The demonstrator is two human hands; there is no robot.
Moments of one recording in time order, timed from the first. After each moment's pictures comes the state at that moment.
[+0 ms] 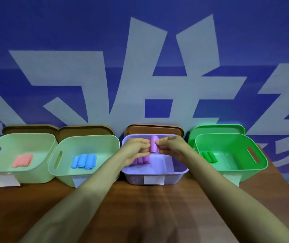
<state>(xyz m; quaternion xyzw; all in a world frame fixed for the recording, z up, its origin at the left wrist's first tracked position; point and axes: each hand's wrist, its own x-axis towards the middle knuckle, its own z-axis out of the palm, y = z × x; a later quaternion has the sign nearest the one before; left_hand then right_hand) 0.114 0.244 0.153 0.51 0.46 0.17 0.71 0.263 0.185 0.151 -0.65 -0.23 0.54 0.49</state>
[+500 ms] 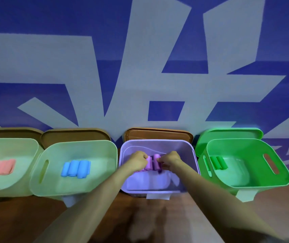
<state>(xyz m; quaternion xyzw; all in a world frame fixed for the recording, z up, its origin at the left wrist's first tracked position) 0.142 0.302 0.075 0.73 0.52 -0.06 0.44 0.282 0.262 0.020 -0.81 -0.13 0.48 0.32</state>
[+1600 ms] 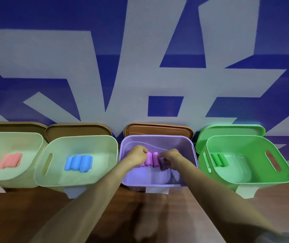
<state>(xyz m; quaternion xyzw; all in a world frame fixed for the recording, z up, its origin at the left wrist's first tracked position) 0.142 0.298 0.076 0.72 0.53 -0.01 0.44 0.290 0.257 0.026 -0.78 -0.15 0.53 0.29</state>
